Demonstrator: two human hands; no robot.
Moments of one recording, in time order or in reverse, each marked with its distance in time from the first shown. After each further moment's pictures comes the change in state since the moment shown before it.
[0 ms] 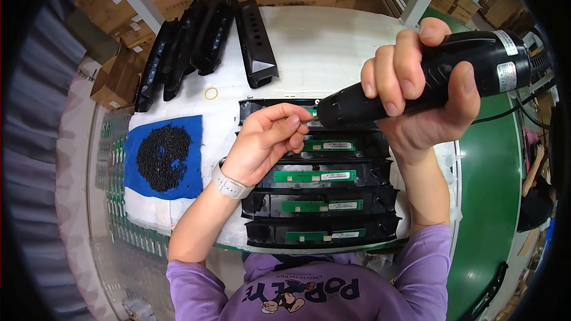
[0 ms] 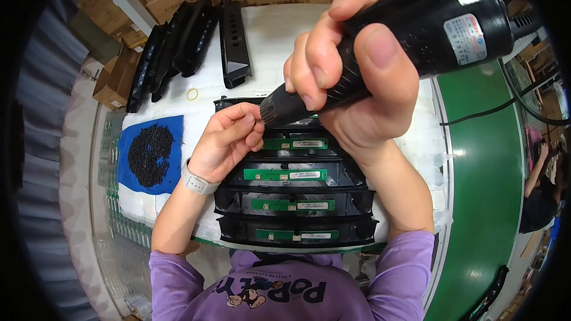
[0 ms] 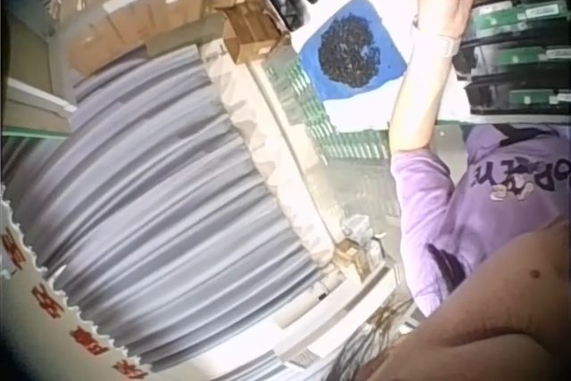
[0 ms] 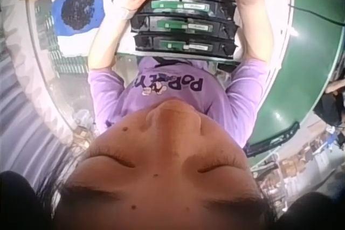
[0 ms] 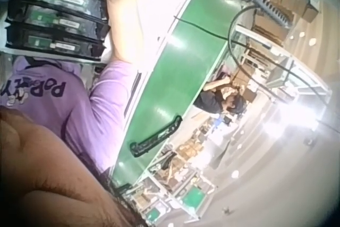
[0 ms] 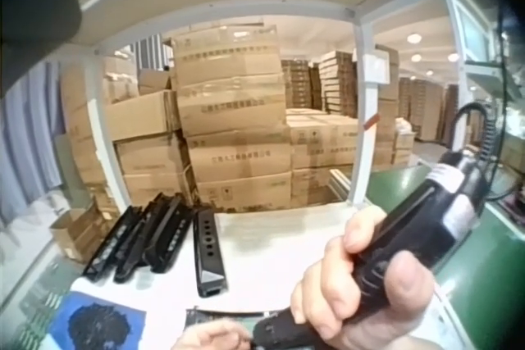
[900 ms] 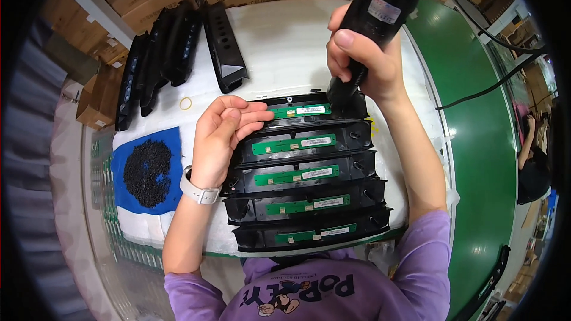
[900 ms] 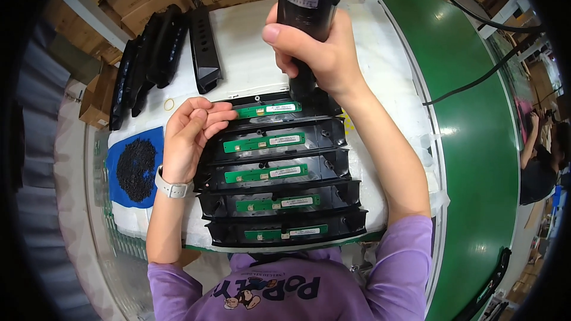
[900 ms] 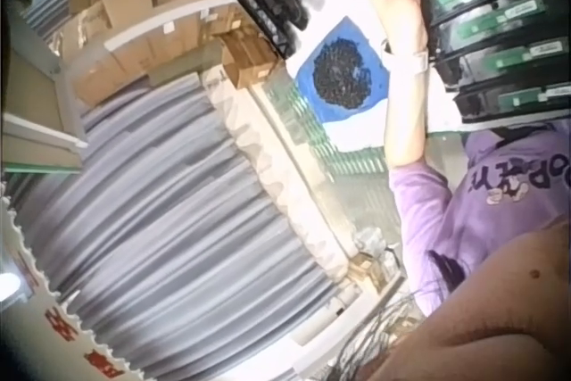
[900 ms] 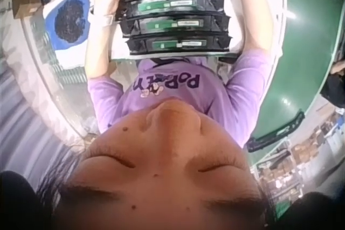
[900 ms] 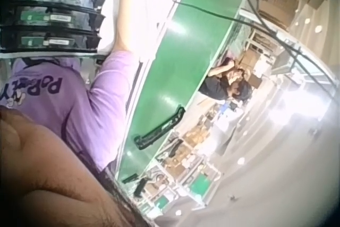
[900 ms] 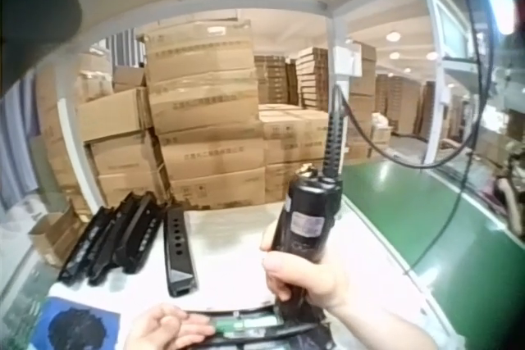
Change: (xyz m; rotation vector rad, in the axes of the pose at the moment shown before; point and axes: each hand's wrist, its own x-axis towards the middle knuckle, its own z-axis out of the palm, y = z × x) left_hand 0.005 0.009 -0.010 0.354 0.256 0.169; right_hand 0.002 0.002 -0.042 -0.587 0.228 0.320
